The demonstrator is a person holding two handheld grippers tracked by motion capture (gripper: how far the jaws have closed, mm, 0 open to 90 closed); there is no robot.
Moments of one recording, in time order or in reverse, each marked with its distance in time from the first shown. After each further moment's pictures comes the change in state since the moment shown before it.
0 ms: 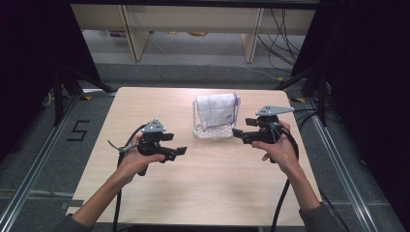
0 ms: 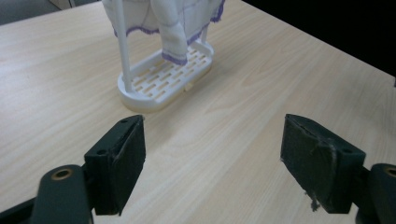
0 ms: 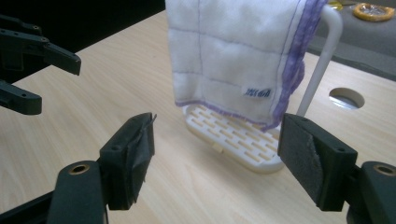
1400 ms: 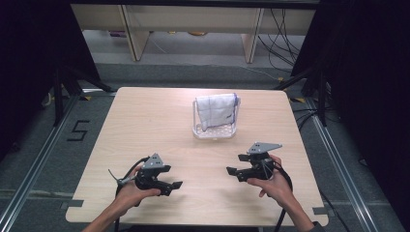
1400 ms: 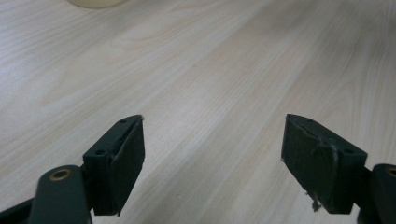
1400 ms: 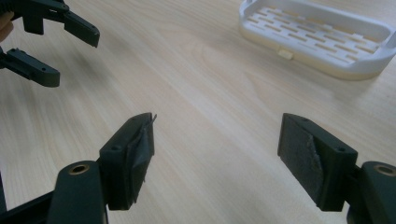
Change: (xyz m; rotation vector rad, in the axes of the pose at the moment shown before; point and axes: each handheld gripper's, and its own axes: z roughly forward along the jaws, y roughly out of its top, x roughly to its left) left arm -0.028 -0.088 0.003 0.114 -0.030 0.049; right arm 0.037 -0.091 0.014 0.146 0.094 -0.003
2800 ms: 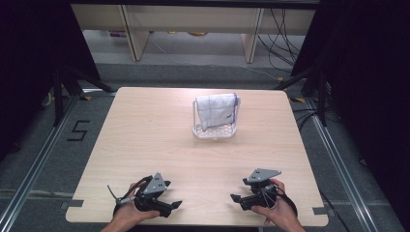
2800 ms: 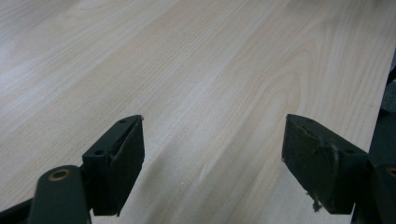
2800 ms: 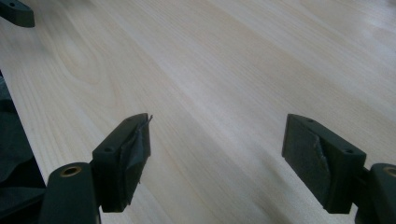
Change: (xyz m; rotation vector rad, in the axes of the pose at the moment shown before) left arm -0.036 -0.027 -0.008 0.059 0.031 0.123; right arm 0.031 -0.058 -0.006 0.114 -0.036 -0.051
